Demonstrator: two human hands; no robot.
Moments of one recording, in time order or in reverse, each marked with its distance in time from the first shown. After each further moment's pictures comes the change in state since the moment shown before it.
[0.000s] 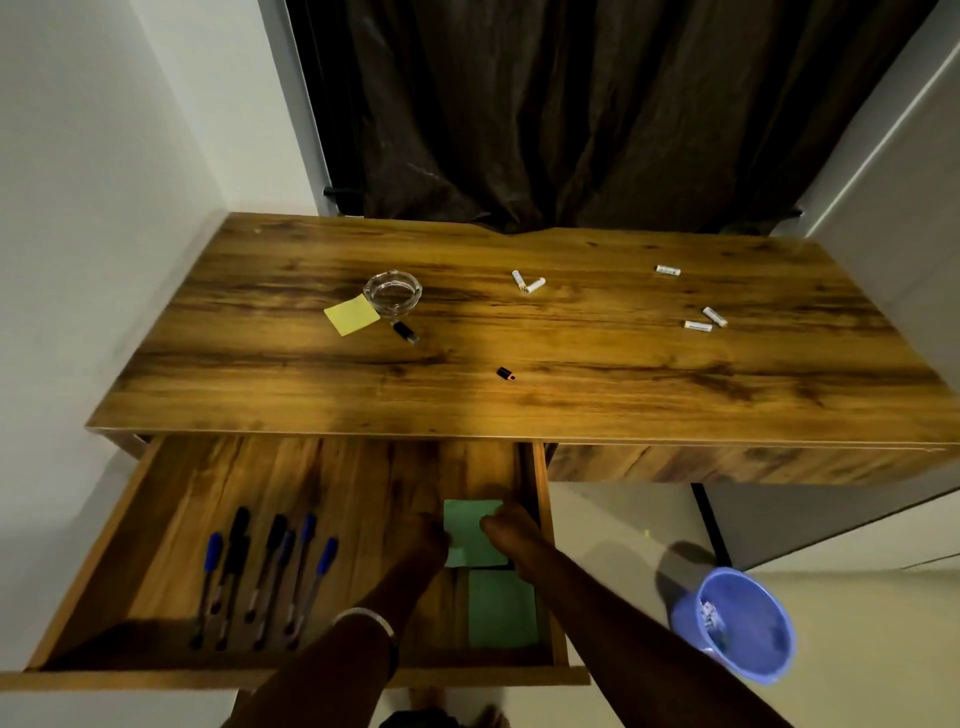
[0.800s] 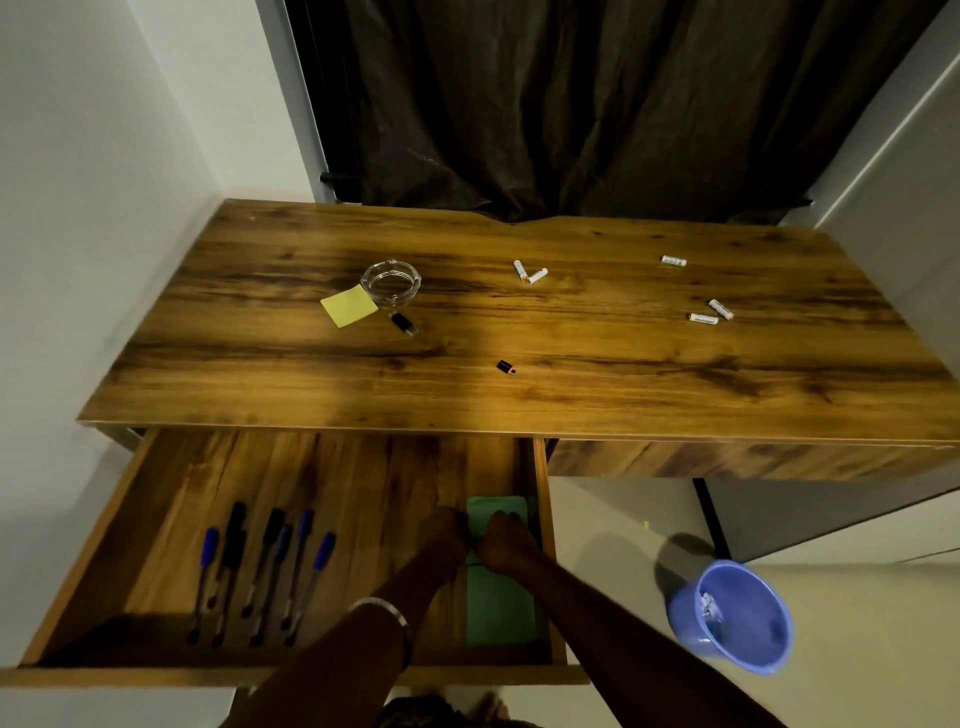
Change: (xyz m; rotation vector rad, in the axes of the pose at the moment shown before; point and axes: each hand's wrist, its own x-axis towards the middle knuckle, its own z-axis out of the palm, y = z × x) left_hand 0.000 0.017 0.022 0.286 -0.062 0.060; right_hand 0.009 0.011 0.012 -0.530 -0.086 -0.094
